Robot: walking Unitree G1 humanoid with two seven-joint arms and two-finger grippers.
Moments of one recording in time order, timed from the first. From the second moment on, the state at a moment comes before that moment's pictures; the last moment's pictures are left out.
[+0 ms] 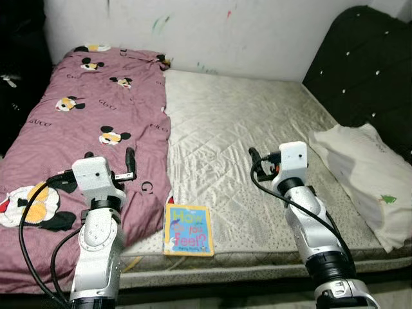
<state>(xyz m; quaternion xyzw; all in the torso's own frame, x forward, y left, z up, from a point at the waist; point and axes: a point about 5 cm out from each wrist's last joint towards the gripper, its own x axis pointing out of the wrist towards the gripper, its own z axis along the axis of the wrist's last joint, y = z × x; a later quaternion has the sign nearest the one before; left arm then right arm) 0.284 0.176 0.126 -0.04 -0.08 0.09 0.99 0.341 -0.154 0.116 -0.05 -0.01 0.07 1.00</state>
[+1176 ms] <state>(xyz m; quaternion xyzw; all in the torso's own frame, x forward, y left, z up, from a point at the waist) 0.222 0.193 0.098 0.00 0.01 0.08 1.00 0.277 -0.170 0.090 0.00 0.08 0.02 1.00</state>
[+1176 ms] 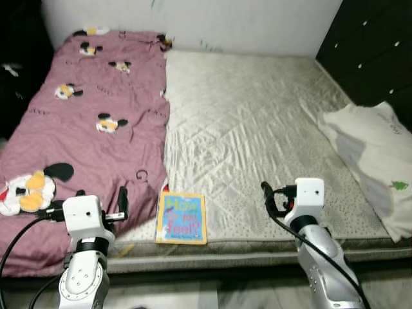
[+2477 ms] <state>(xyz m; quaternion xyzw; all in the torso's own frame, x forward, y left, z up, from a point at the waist) 0.220 0.188 0.101 0.00 0.02 0.07 1.00 0.272 -0.171 0.095 0.00 0.10 0.02 1.00</state>
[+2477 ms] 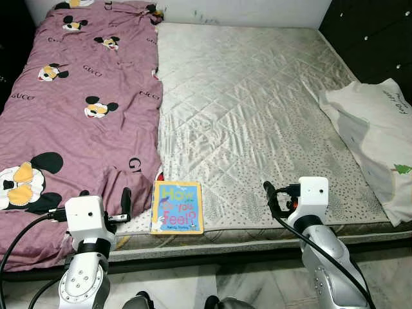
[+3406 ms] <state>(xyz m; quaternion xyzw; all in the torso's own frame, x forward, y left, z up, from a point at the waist) 0.235 0.181 0.111 -0.01 0.00 0.07 1.00 0.285 -0.159 0.102 -0.01 0.08 0.06 0.99</state>
